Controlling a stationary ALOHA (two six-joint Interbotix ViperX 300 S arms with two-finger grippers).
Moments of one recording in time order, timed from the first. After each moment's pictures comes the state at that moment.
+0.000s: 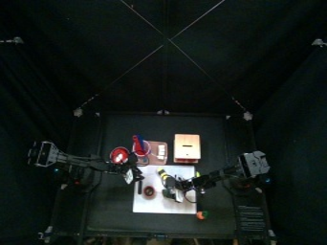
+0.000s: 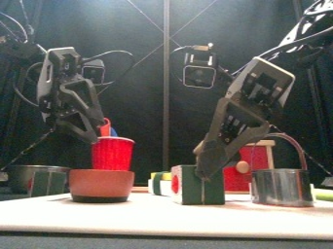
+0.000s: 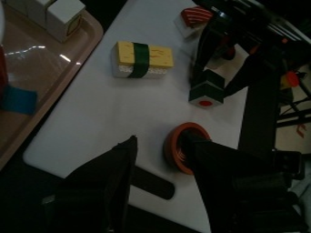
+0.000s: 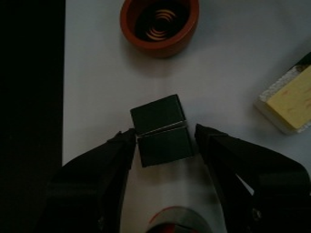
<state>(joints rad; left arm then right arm) -0.01 -0.30 1.03 -0.01 -0.07 -0.63 0.17 0.16 0.69 -0.21 -0.10 0.51</state>
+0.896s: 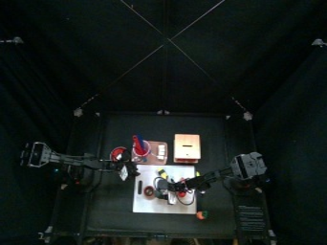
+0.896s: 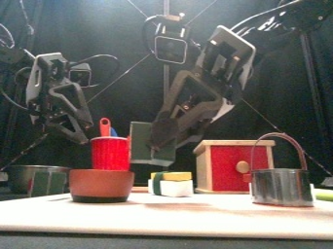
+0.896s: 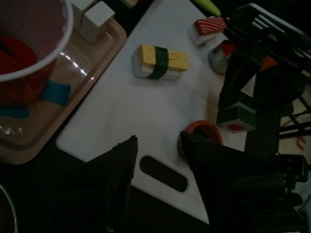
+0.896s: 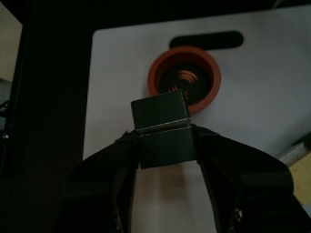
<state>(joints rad) 0.04 -0.41 1.13 0.00 -0.10 -0.62 0.17 0.20 0.52 -0.28 -0.03 0.51</state>
